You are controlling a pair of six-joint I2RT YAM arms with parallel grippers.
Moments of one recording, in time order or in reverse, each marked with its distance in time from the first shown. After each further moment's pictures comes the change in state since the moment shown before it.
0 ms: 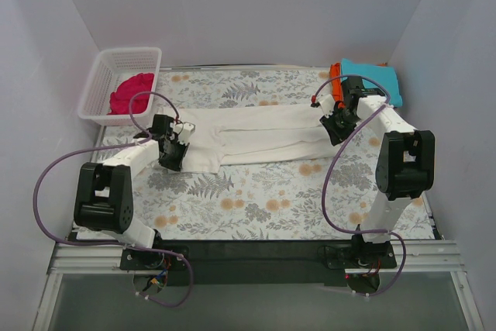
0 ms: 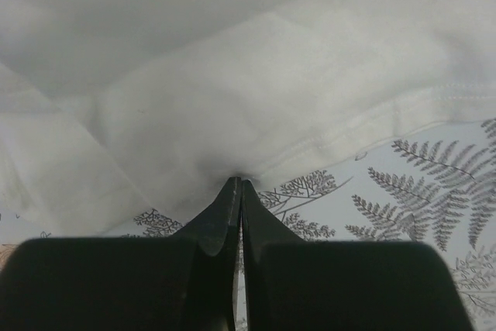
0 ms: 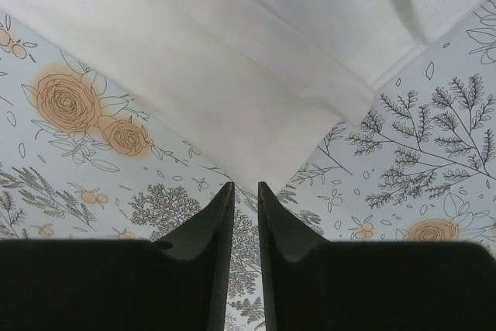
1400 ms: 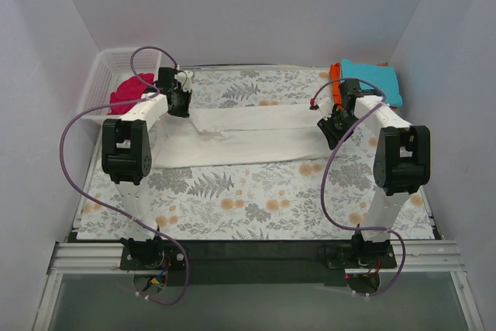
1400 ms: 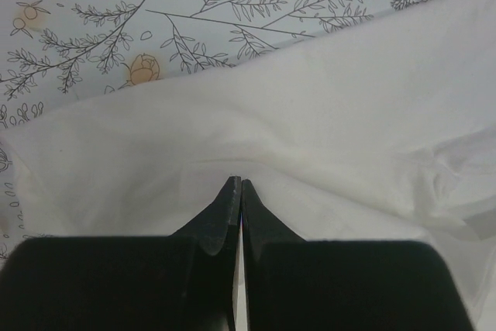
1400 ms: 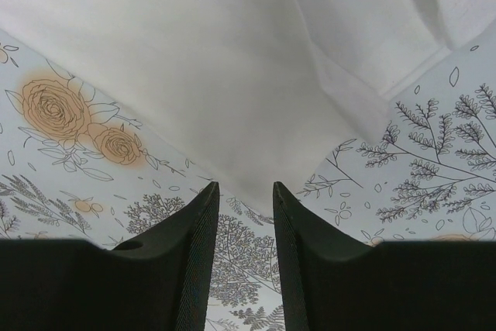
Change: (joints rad) left arm 0.032 0.491 0.691 0.040 0.006 -0.126; right arm 0.000 0.052 0.001 0.008 0.004 0.008
